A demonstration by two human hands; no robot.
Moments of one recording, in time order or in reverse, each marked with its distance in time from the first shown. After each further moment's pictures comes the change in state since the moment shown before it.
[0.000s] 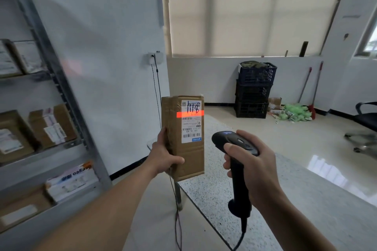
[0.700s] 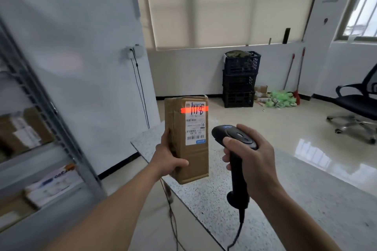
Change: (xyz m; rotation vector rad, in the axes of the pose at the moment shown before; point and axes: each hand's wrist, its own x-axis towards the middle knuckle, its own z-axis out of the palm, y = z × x) left_hand 0.001 0.011 0.093 -0.010 -0.102 0.005; right_hand 0.009 0.004 -0.078 0.005 0.078 0.009
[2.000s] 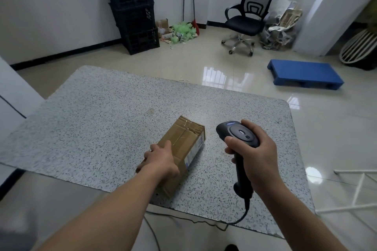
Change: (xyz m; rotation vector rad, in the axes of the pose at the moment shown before) left_hand 0.098 -0.105 0.207 0.989 -0.713 -0.099; right_hand 0.018 0.144 -0.096 -0.235 0.697 0.145
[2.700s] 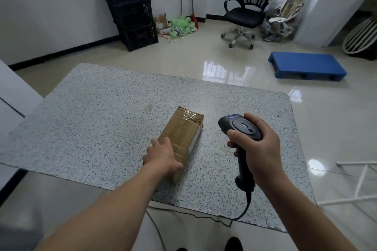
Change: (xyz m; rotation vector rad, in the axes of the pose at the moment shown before) left_hand -0.002 0.011 0.003 0.083 0.100 0.004; right_hand 0.009 0.004 -0.010 0.020 0.008 -0.007
